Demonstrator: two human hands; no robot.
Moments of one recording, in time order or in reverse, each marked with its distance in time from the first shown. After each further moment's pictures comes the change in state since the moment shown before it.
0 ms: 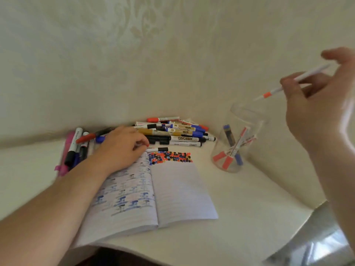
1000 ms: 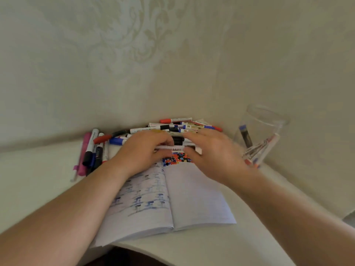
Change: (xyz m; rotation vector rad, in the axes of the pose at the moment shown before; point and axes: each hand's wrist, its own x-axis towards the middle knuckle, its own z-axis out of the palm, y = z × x) left_hand -0.002 0.030 -0.009 -0.145 0.010 0.127; right_hand -0.114 -0.021 0.122 -0.253 -0.649 -0.468
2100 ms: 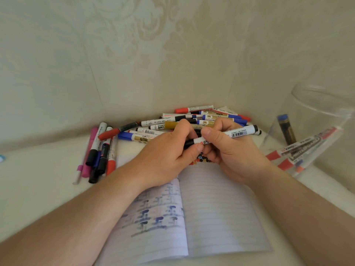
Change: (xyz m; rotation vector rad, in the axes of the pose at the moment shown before) left_hand 0.000 0.022 0.013 -0.202 -0.068 -0.036; right_hand 0.023 0.008 0.042 1.596 -0.131 0.596
